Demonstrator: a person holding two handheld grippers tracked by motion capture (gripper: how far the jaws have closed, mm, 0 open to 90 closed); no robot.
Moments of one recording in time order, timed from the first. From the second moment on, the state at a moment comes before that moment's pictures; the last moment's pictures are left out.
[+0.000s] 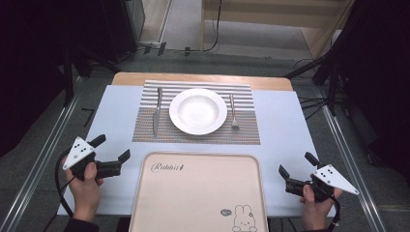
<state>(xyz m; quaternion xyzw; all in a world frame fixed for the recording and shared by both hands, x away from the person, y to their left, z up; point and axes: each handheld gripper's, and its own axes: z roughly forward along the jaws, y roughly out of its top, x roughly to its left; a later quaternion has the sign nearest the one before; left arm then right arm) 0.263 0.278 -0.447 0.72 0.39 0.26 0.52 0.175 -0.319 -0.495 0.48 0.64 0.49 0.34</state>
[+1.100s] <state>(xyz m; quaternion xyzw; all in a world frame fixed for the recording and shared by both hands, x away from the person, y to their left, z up) 0.328 0.229 -0.403 0.74 0.36 0.24 0.51 0.176 -0.312 -0.495 0.47 0.65 0.50 0.34</state>
